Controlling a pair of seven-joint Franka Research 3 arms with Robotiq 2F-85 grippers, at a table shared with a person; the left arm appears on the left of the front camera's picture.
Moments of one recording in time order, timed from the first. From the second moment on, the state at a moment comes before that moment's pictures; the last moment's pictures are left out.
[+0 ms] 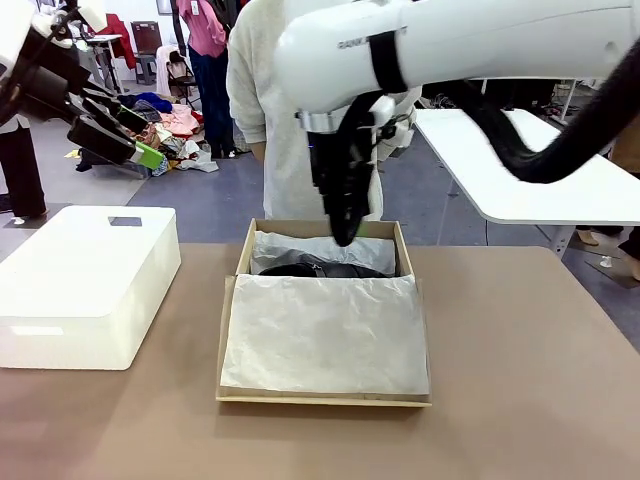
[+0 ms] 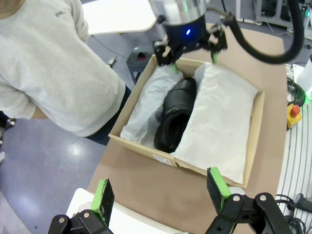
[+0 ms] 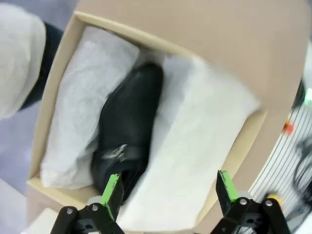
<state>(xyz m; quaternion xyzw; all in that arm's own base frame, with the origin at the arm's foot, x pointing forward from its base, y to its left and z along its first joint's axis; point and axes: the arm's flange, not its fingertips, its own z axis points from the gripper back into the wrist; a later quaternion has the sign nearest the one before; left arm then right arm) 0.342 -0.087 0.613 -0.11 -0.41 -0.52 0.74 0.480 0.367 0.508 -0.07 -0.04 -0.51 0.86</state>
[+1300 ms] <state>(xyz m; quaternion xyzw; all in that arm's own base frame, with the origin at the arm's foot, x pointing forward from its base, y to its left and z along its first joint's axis) 0.342 -0.087 0.613 -0.11 -0.41 -0.52 0.74 0.483 0.183 0.490 0.02 -0.03 0.00 1.00</state>
